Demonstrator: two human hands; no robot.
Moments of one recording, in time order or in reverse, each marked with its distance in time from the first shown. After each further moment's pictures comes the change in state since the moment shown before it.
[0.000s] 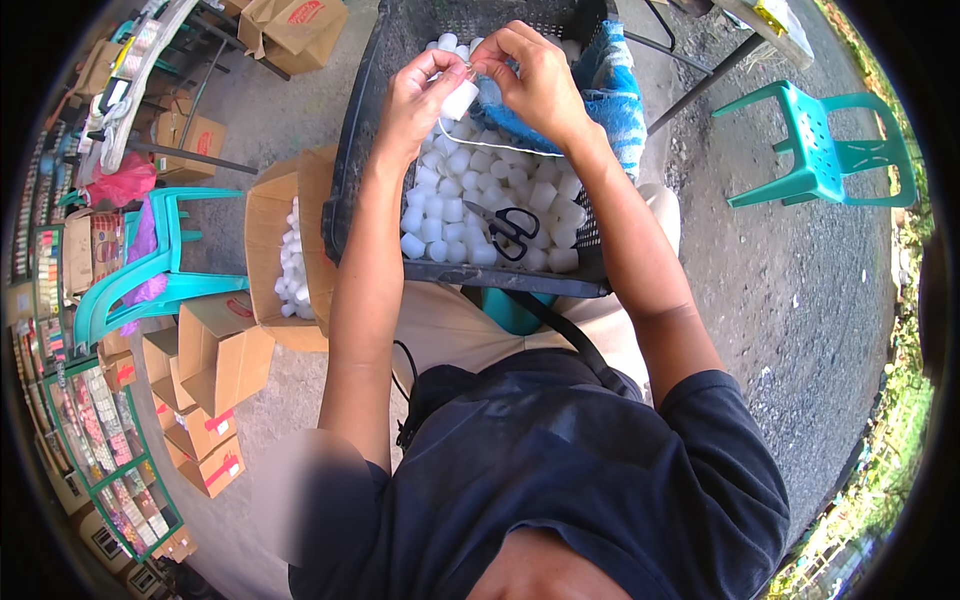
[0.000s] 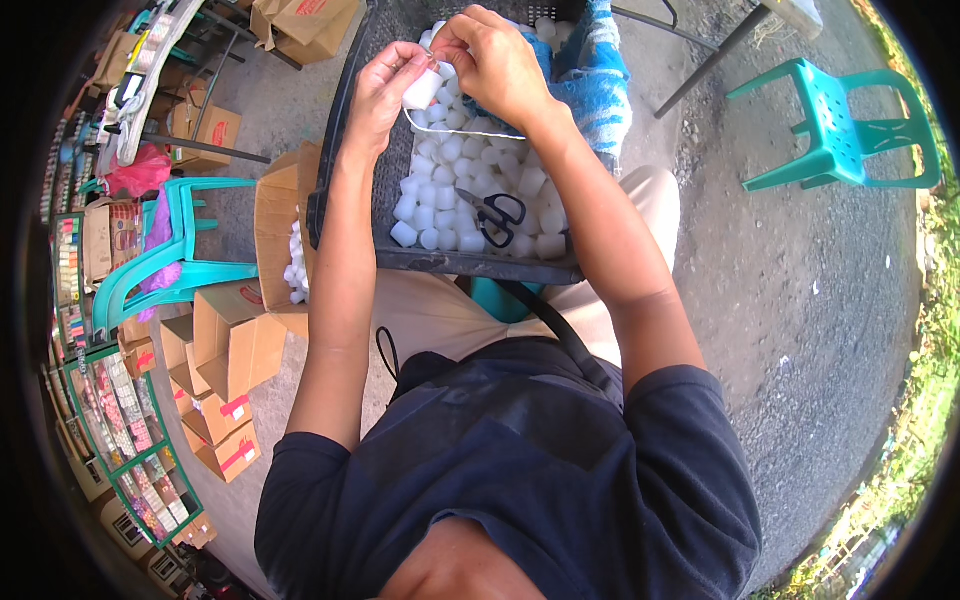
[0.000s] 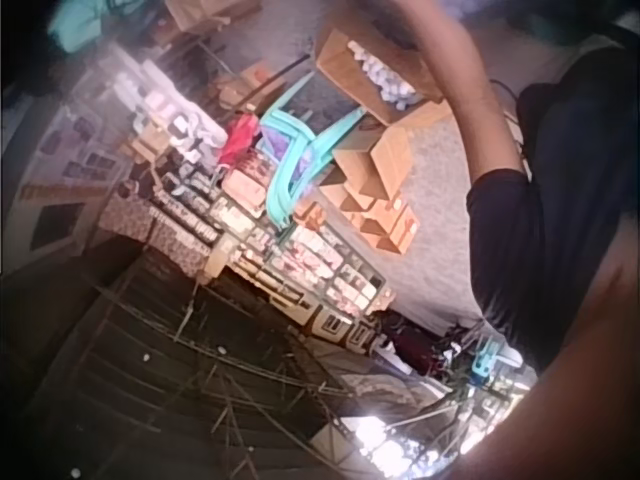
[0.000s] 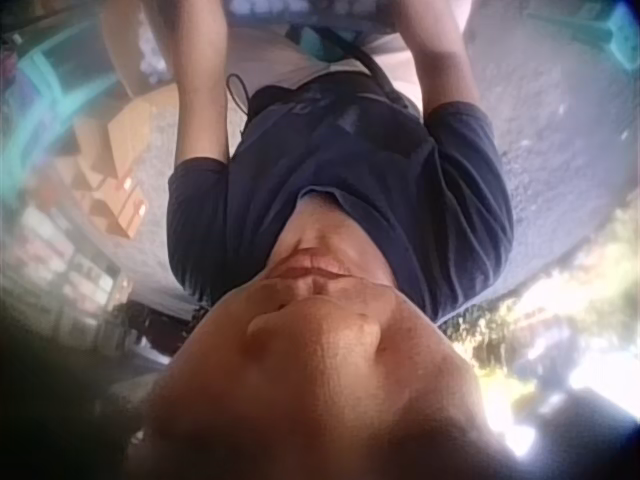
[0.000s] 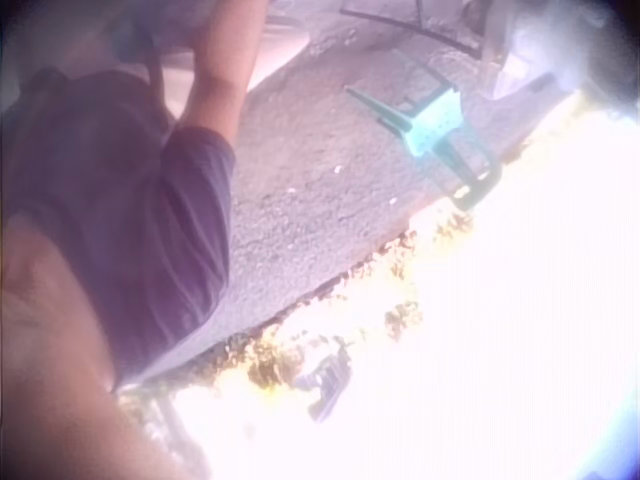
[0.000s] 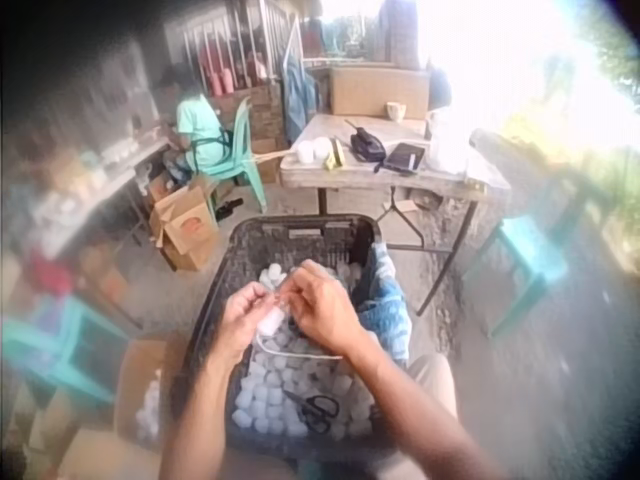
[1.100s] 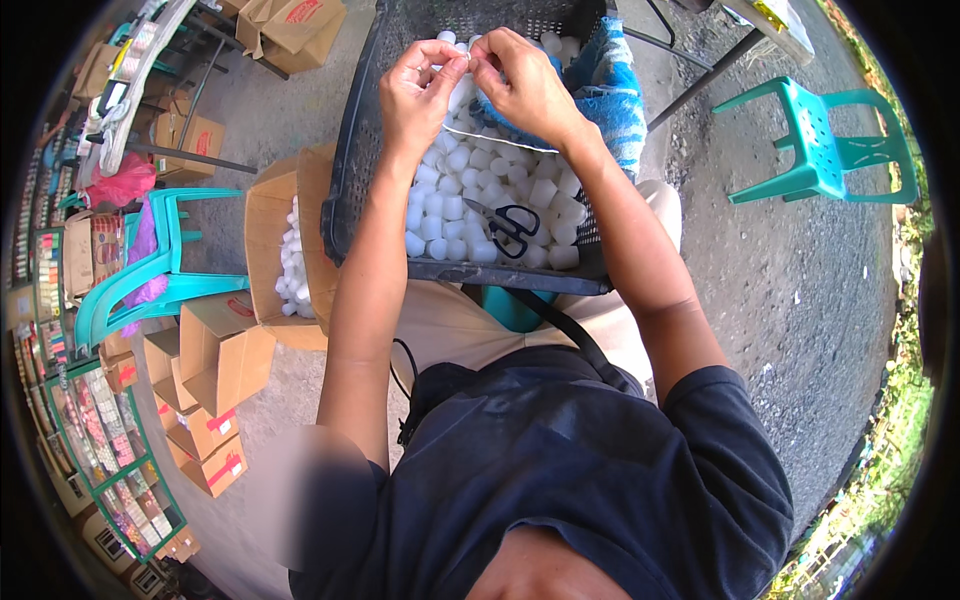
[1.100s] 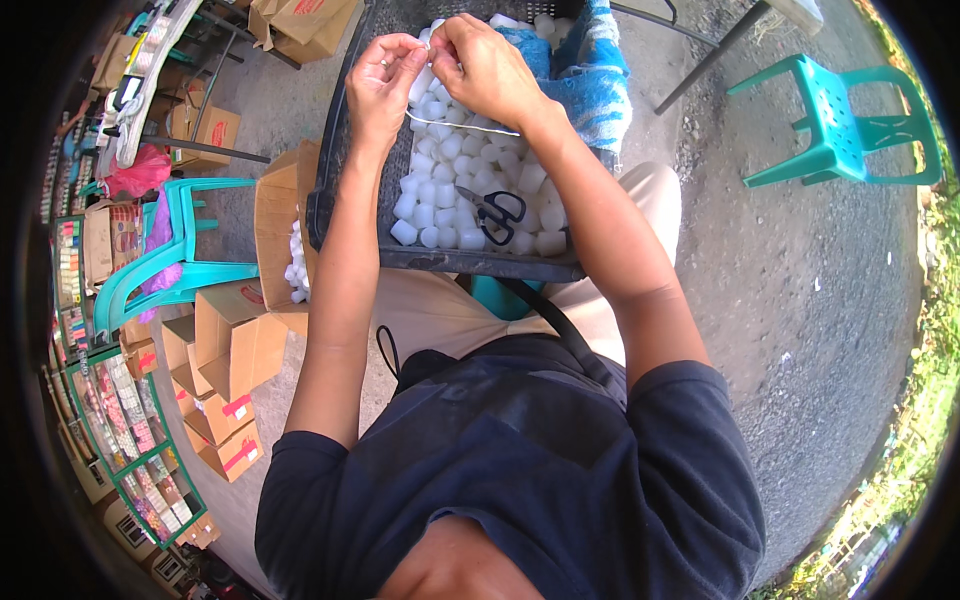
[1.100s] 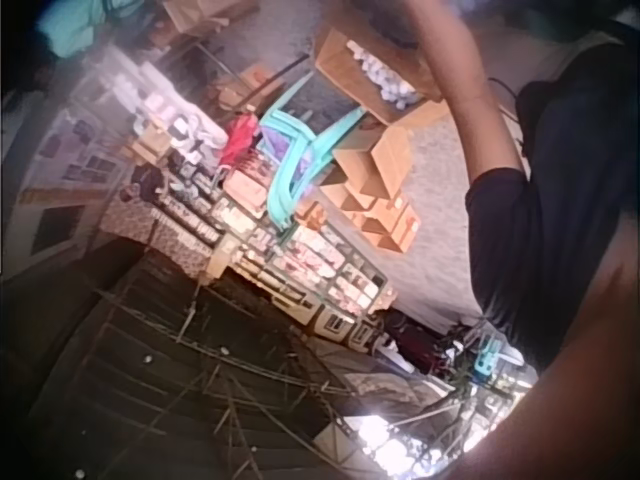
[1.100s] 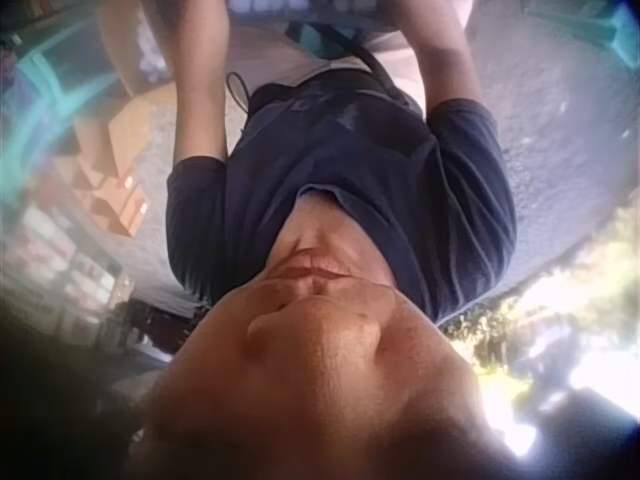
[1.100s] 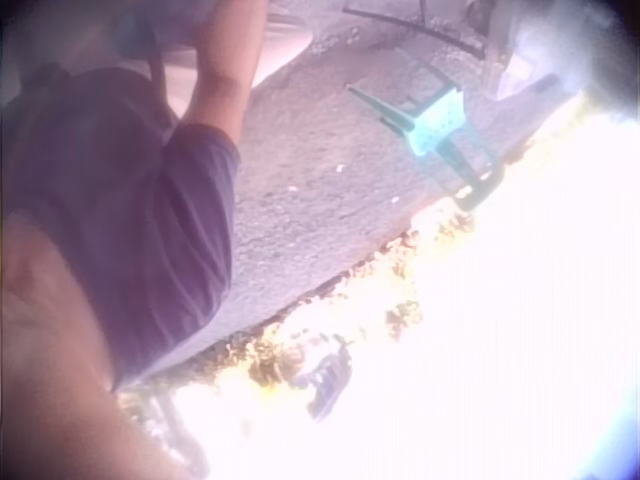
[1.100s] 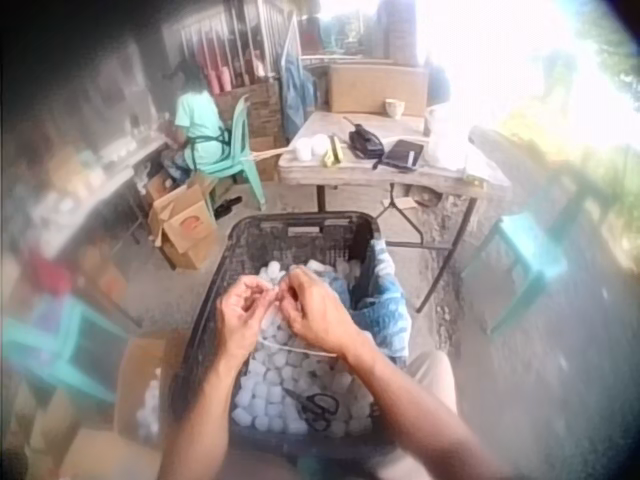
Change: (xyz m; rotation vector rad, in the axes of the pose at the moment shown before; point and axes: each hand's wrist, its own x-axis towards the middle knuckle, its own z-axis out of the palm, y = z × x) left_hand 0.003 -0.006 0.011 0.151 0.154 0.326; right_hand -0.006 0.014 0.012 0.025 -0.052 0.068
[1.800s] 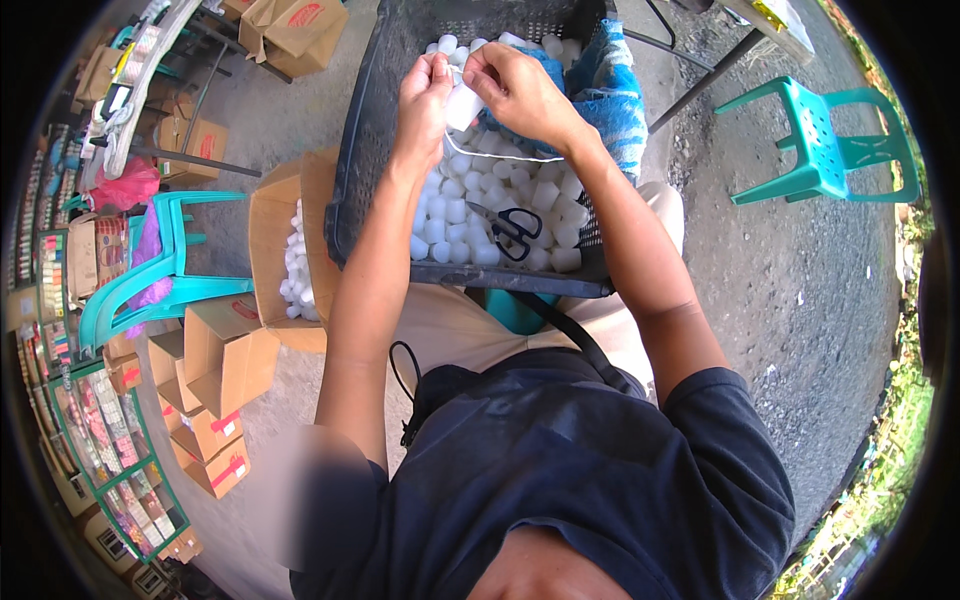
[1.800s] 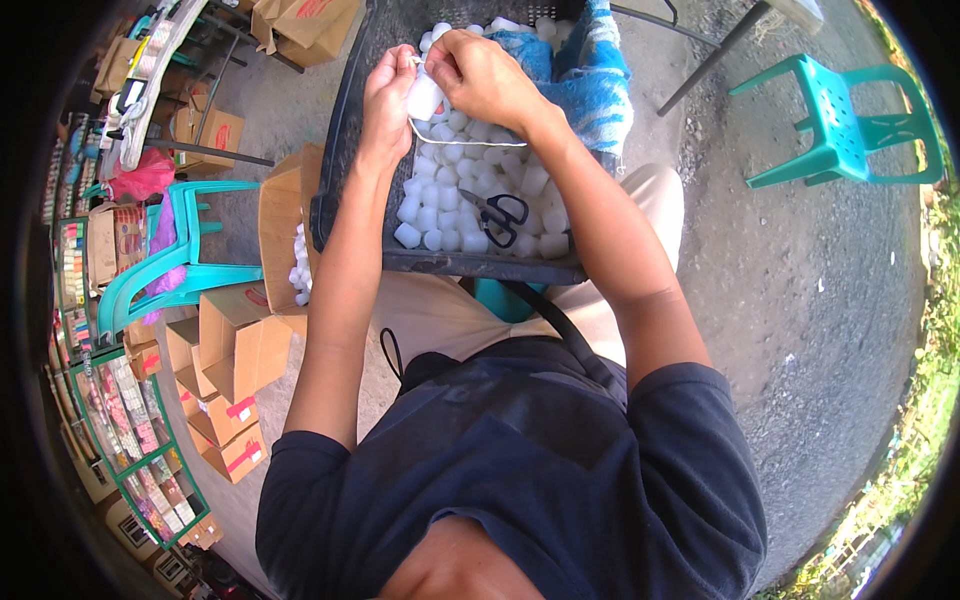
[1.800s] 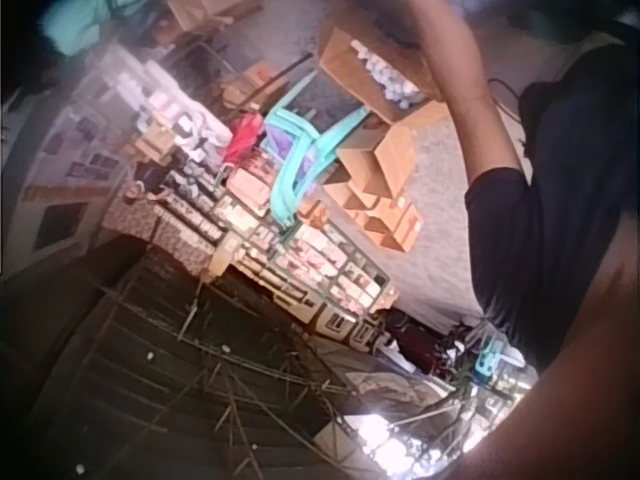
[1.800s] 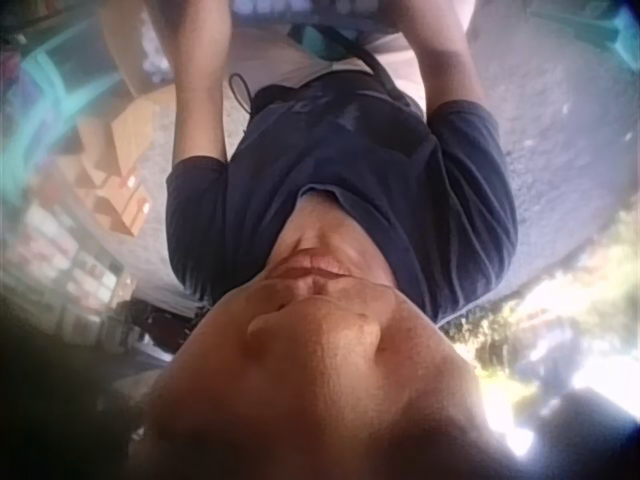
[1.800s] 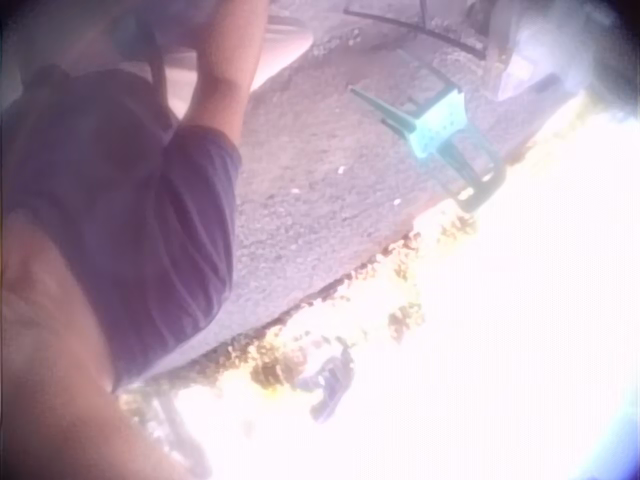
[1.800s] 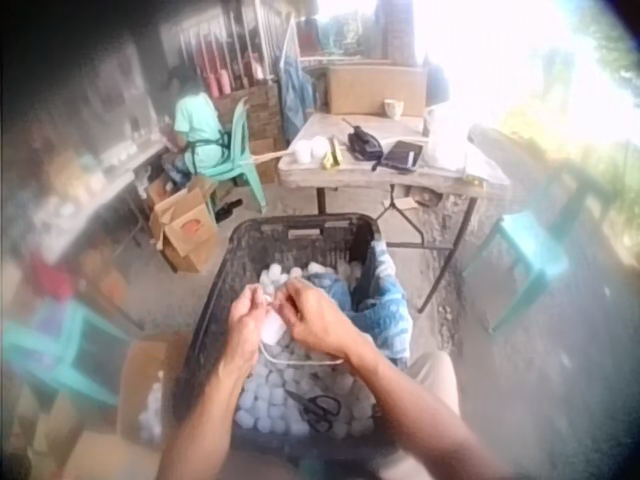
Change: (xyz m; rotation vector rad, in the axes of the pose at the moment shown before) left_hand -0.006 -0.001 0.002 -0.312 0.016 -0.453; right_hand -0.002 0.004 0.000 0.081 -0.147 0.079
